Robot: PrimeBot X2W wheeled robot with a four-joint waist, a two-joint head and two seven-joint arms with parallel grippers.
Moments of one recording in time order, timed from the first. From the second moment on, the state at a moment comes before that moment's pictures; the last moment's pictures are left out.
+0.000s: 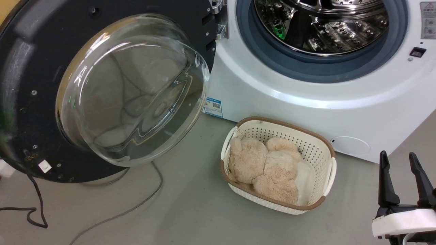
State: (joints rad) left arm -0.57 0.37 0.50 0.38 -0.63 -0.09 0.15; right arm -0.02 -0.05 -0.19 0.03 0.14 0.13 -0.19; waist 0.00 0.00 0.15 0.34
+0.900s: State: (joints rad) left arm -0.39 0.58 0.20 0.28 -1.18 -0.12 0.68; right arm -0.04 -0.05 -0.27 0.05 0.16 0.13 -0.25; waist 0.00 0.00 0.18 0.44
